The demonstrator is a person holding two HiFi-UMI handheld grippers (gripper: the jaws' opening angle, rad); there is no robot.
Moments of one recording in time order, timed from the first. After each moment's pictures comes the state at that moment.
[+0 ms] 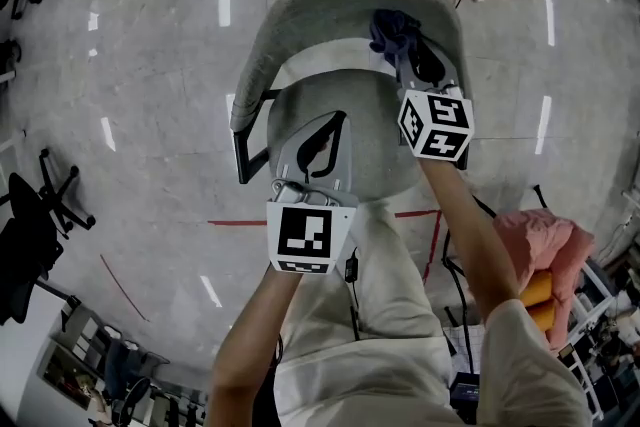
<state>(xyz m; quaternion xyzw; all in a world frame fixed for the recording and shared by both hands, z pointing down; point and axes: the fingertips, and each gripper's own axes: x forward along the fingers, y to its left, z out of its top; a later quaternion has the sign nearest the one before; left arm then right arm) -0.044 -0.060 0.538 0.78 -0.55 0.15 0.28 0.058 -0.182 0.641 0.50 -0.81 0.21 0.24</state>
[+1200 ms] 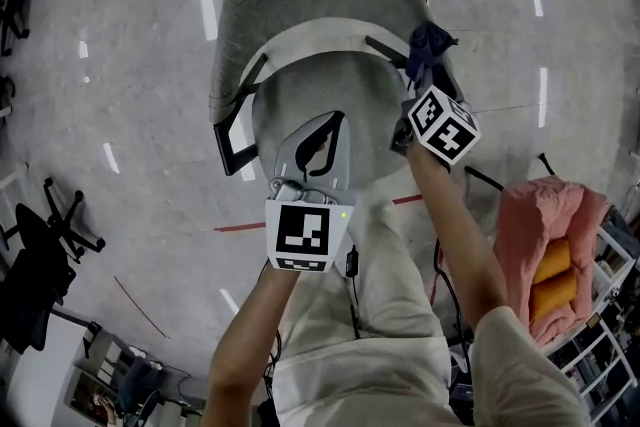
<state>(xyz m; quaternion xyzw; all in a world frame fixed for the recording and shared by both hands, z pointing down) 0.001 -0.018 0.534 0.81 -0.49 0.16 0.27 0.197 -0.095 0.673 0.69 -0.60 0.36 0.19</state>
